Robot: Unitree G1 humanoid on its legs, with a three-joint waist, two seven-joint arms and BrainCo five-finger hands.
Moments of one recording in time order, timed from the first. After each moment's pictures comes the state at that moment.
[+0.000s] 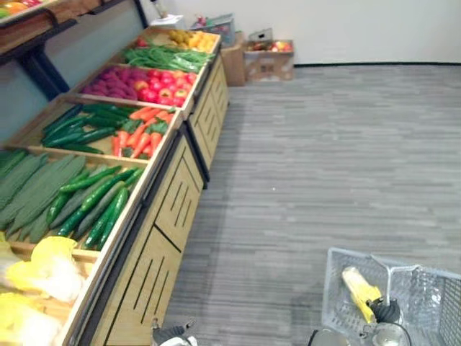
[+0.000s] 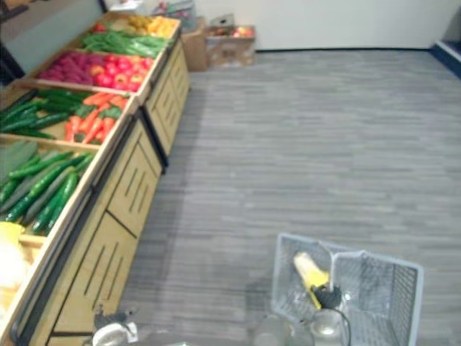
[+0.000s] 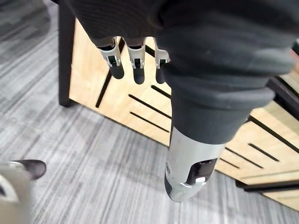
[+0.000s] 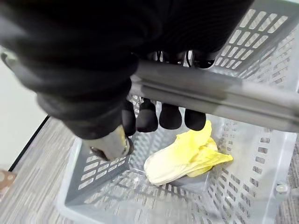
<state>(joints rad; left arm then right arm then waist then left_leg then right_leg) 0.17 -0.04 0.38 0.78 0.13 0.02 0.46 0.18 -0.11 -0.26 0.60 -0.31 0.04 -0.36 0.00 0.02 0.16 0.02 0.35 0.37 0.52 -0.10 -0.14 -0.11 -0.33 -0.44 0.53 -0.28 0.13</state>
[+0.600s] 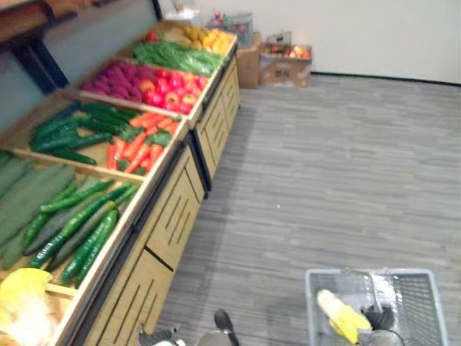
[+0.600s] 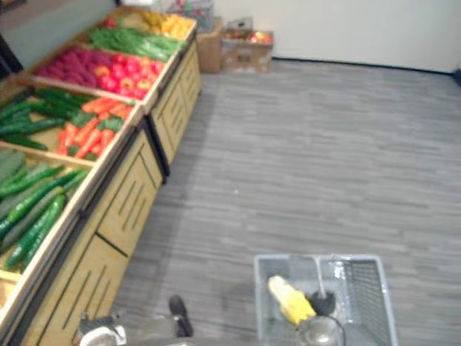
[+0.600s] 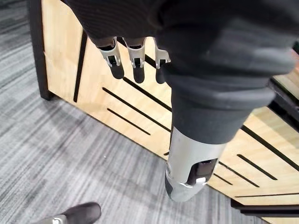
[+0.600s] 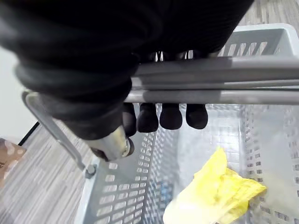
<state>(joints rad) 0.15 0.00 0.44 0.74 0.13 0.03 0.46 0.17 -0.06 -0.20 0.59 -0.32 0.04 -0.34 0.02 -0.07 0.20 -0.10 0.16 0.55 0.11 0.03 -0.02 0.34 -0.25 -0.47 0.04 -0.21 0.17</state>
